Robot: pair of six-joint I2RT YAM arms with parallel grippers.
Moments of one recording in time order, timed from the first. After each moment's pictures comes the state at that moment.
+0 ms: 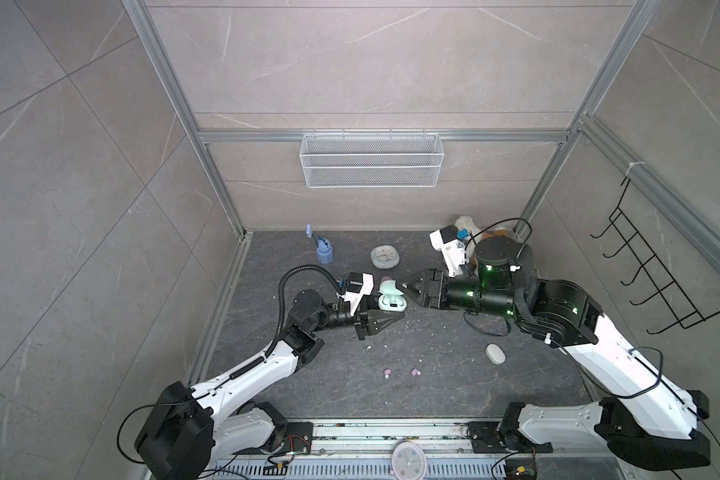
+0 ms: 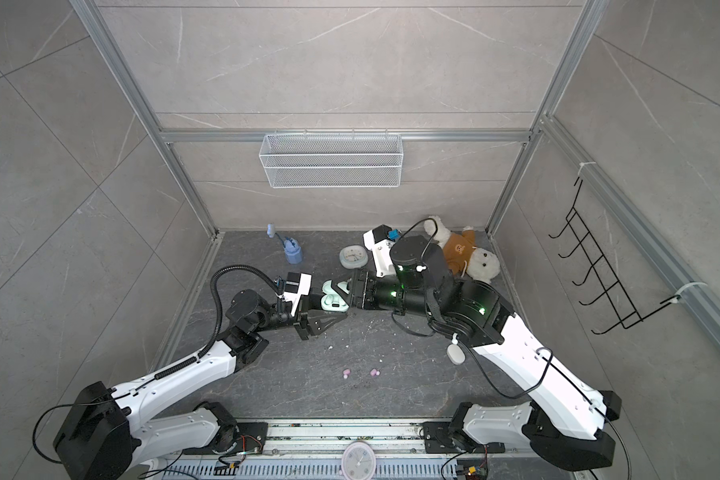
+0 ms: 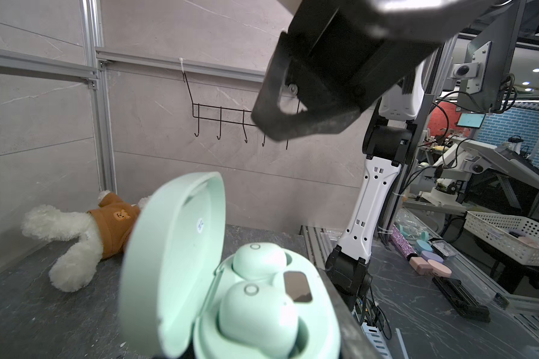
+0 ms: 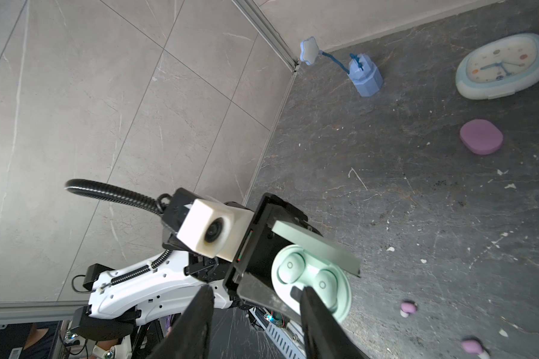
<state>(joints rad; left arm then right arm) -0.70 1.16 0.67 0.75 0.85 -0.28 0.92 1.25 1.74 -0.90 -0.12 0.80</state>
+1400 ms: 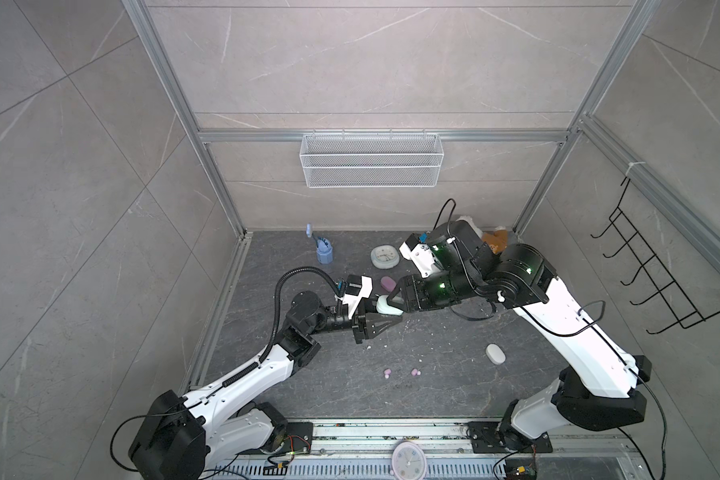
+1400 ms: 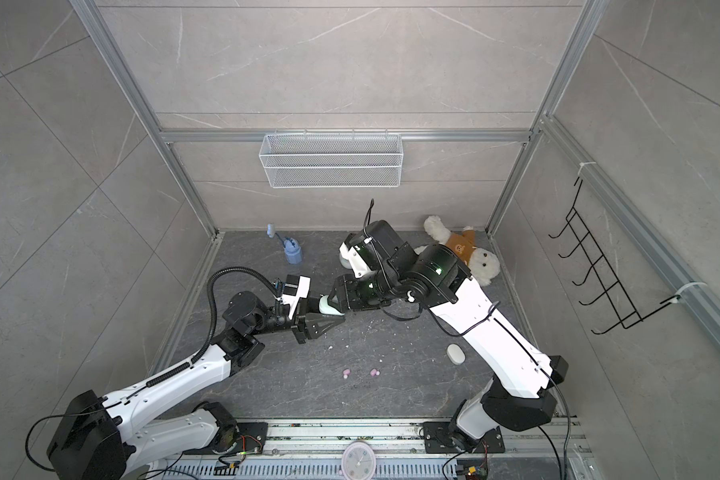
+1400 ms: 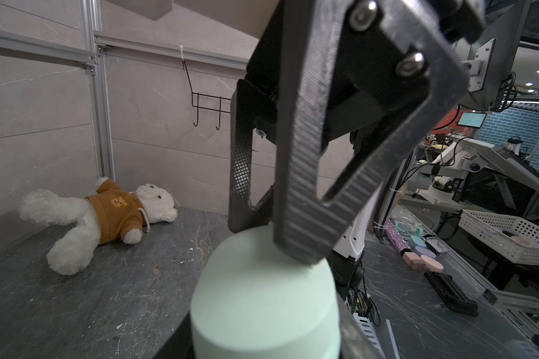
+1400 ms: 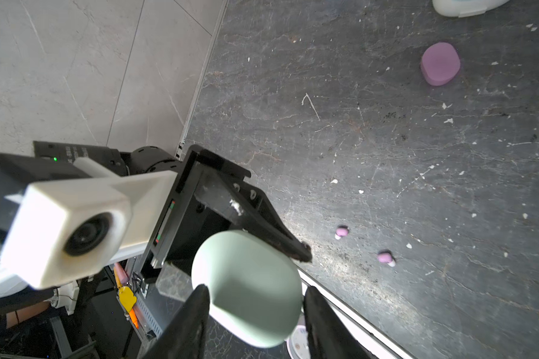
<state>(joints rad) -0.70 1.11 0.66 0.66 0.84 -0.27 0.90 1.55 2.08 -1.38 -0.20 0.62</state>
